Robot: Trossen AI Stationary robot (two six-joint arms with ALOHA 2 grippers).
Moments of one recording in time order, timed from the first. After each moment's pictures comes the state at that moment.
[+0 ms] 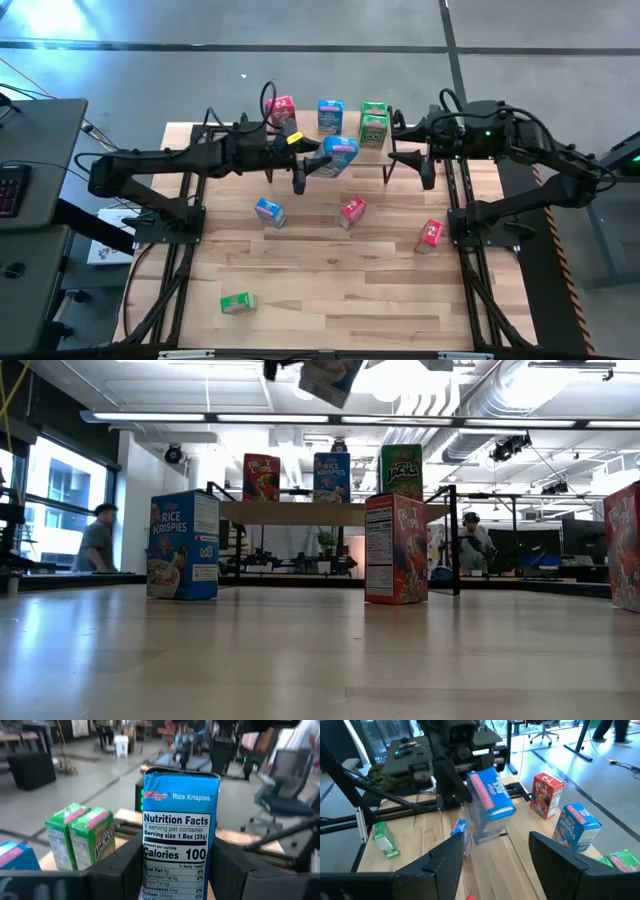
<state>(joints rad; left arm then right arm) 0.15 1.35 1.20 0.04 -0.07 -0.08 -0.11 1.09 1.56 -0.81 0.08 0.09</state>
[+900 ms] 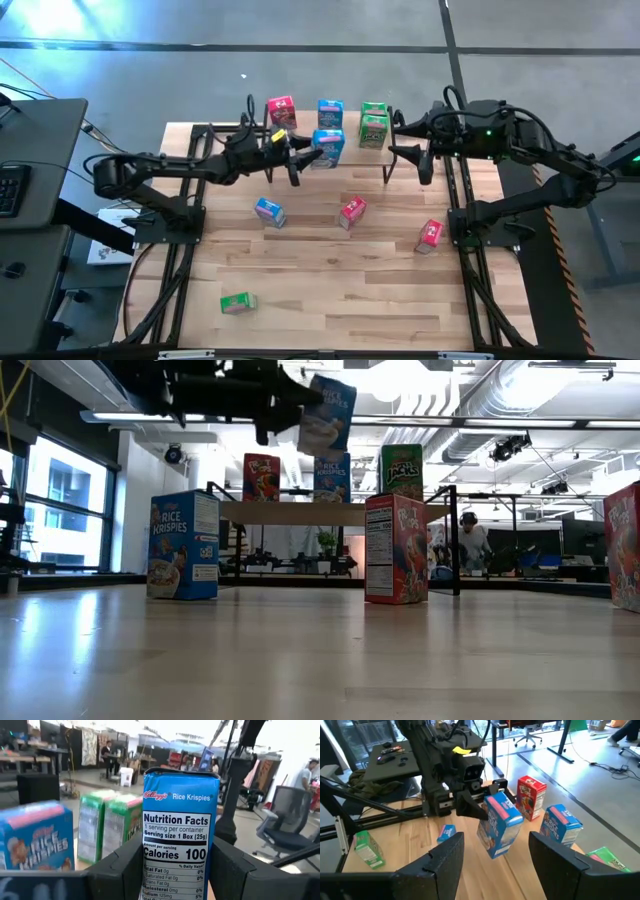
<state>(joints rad) 0.33 1.40 0.76 0.72 0.09 -0.15 -0.11 1.09 1.56 -0.80 0.16 0.11</state>
